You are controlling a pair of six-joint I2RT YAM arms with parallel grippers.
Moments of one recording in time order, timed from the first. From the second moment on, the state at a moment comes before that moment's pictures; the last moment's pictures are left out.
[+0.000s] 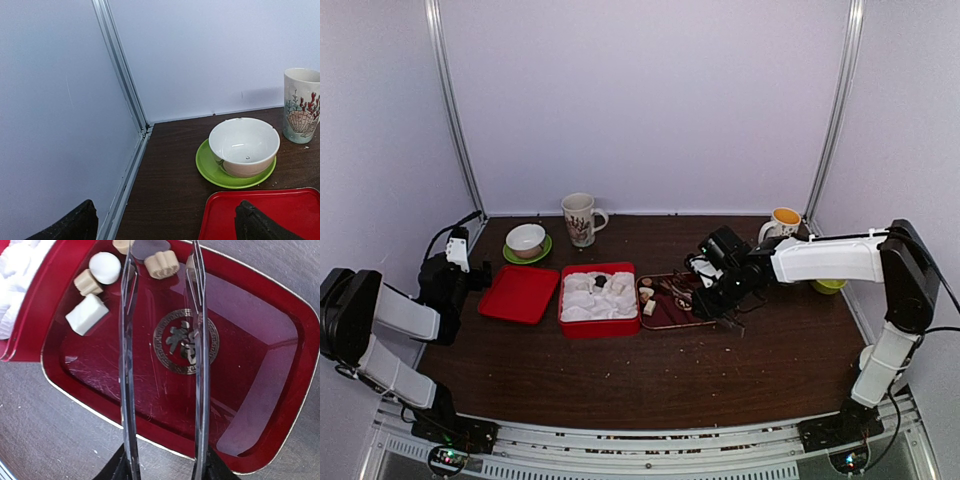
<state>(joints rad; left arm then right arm) -0.02 1.42 0.30 1.05 -0.18 0.20 0.73 1.74 1.15 -0.49 0.00 0.22</state>
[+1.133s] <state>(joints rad) -0.02 1.42 0.30 1.05 -0.18 0.20 0.69 1.85 1.24 -0.52 -0.07 0.24</state>
